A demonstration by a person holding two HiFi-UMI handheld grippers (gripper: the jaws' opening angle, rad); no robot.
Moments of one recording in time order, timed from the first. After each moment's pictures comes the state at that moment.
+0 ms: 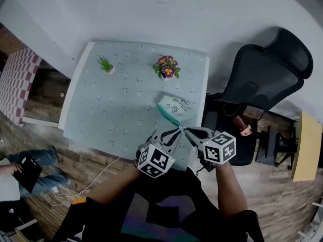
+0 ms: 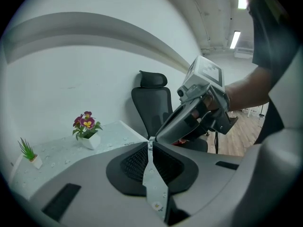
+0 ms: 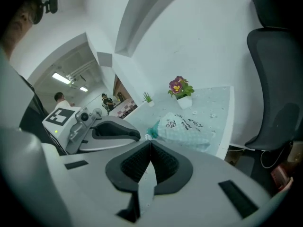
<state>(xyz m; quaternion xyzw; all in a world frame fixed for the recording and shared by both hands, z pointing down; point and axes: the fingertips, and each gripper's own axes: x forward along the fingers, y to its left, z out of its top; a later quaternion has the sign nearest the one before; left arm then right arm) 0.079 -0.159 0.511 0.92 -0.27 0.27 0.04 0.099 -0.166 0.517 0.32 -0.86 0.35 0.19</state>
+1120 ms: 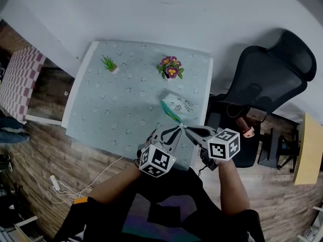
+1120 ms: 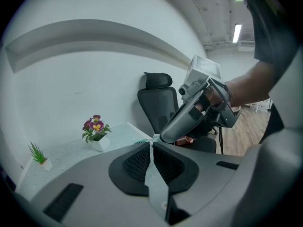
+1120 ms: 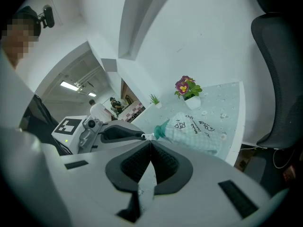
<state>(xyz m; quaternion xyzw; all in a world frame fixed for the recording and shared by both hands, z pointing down) 0.069 -0.171 0.506 0.91 -0.31 0.27 0.02 0.089 -0.170 0.504 0.27 -0.87 0.37 0.16</state>
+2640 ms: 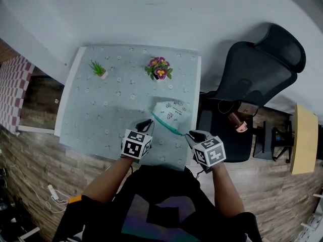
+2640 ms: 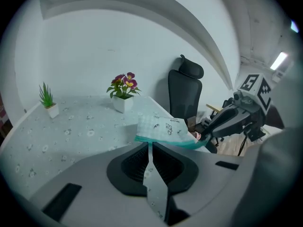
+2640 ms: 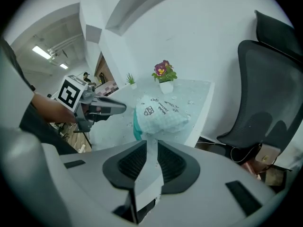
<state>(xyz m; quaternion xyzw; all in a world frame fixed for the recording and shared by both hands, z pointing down) -0.007 -0.216 0.586 0.85 -0.37 0.30 0.23 0.135 -0.149 0.571 0.40 -0.80 0.31 0.33</state>
